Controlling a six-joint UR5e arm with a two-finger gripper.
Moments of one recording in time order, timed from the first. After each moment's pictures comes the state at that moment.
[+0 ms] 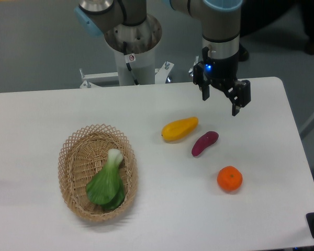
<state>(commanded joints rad) 2.66 -1.61 -1.73 -1.07 1.52 1.46</state>
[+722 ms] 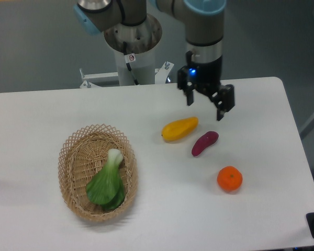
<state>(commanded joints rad) 2.48 -1.64 -1.73 -1.01 1.49 1.11</state>
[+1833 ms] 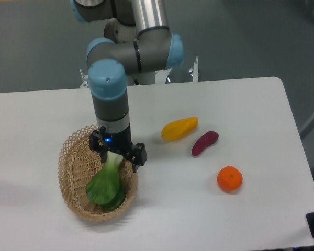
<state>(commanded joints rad) 2.17 -1.88 -1.84 -0.81 1.55 0.57</state>
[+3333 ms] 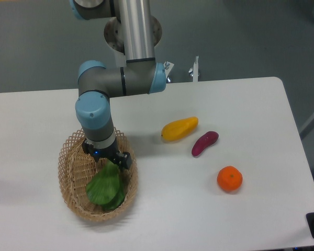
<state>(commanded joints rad) 2.11 -1.98 -1.86 -0.80 1.58 0.53</state>
